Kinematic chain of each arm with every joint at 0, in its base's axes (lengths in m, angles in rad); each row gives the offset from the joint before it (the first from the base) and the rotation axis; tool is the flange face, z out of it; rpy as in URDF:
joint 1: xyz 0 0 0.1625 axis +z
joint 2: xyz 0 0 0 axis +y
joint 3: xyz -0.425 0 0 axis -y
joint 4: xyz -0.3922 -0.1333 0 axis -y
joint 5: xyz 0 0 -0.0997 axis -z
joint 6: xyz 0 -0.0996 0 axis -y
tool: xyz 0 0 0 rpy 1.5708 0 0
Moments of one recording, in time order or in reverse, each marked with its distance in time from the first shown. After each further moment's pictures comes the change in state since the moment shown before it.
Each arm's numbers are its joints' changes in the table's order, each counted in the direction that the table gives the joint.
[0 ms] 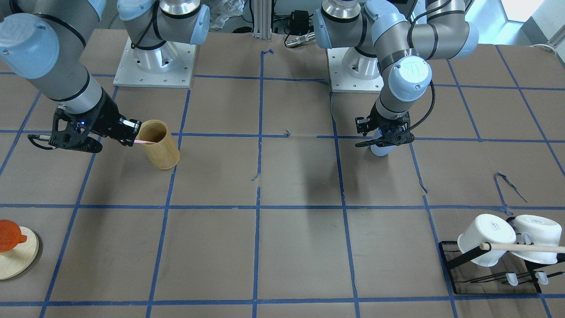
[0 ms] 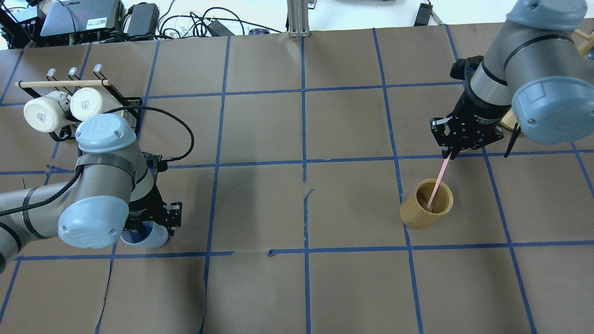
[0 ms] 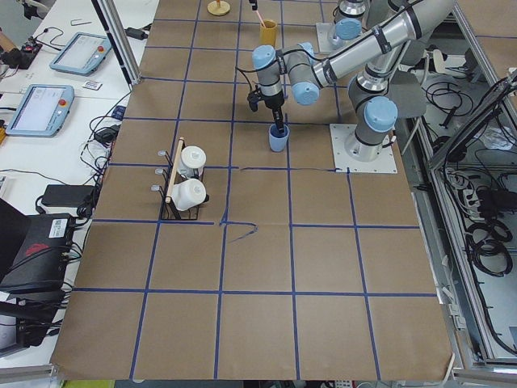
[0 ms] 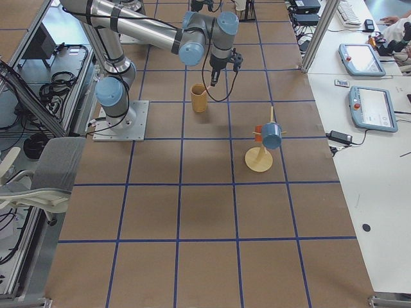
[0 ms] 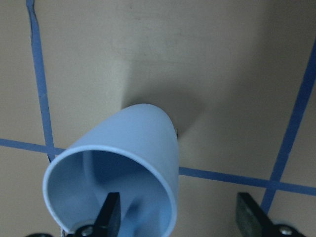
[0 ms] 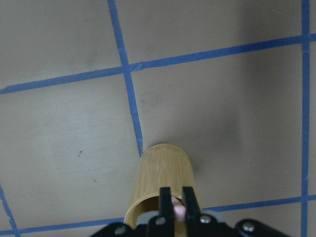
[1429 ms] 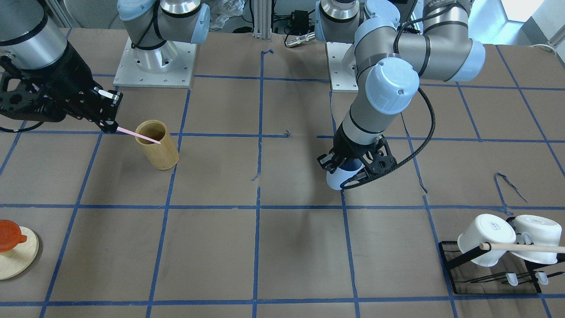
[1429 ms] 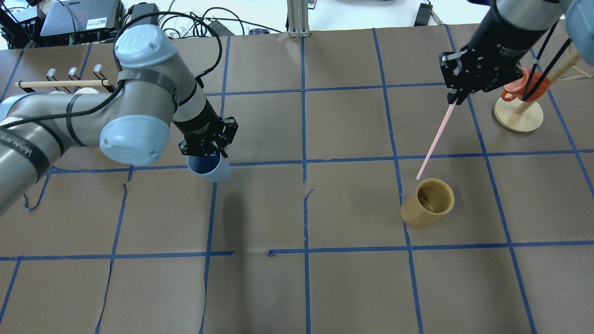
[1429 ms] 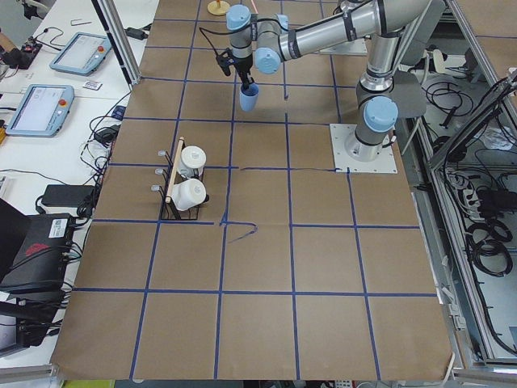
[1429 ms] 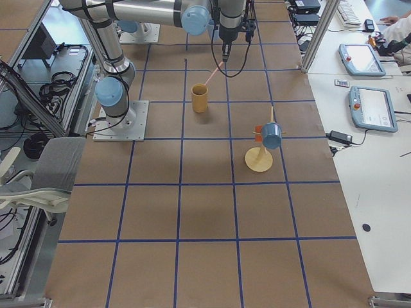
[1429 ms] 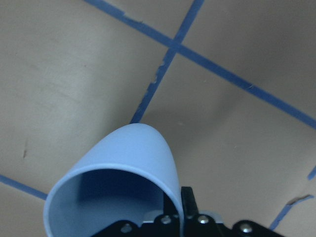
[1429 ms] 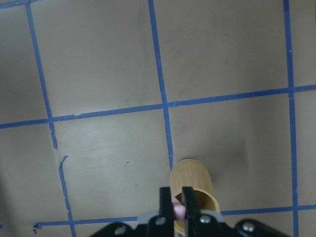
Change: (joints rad) left arm -0.223 0.259 0.482 -0.010 -0.268 -0.574; right arm 0.037 0.001 -0.311 0.197 0.051 -0.003
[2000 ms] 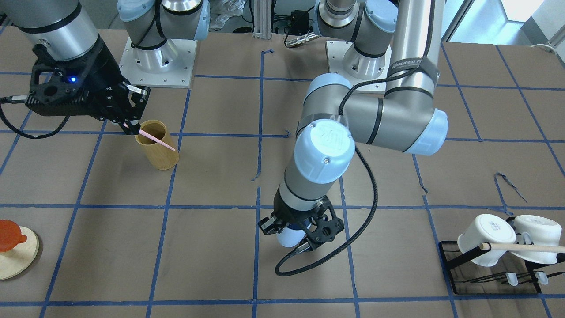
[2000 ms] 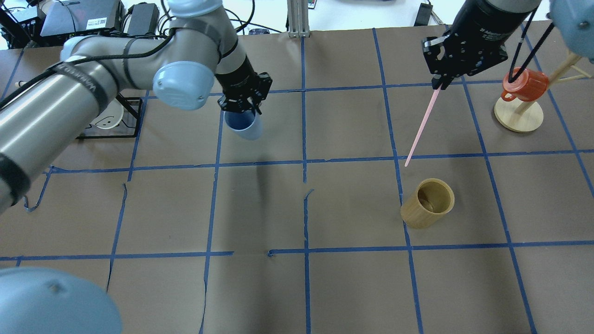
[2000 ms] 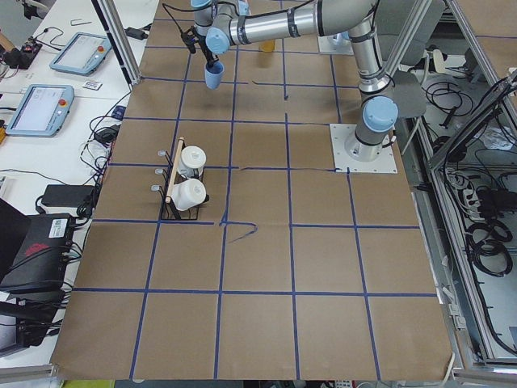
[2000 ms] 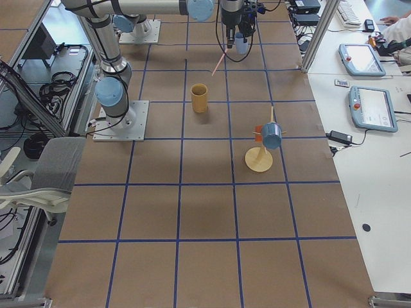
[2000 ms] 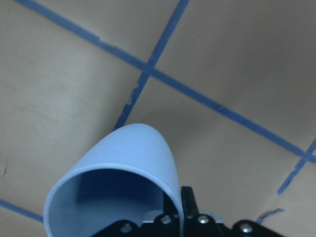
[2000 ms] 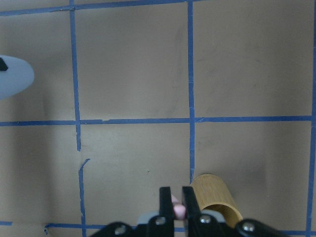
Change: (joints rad) left arm -0.172 0.345 0.443 0.000 -0.018 -0.303; right arm 0.099 -0.025 -0.033 -0.045 -0.005 0.002
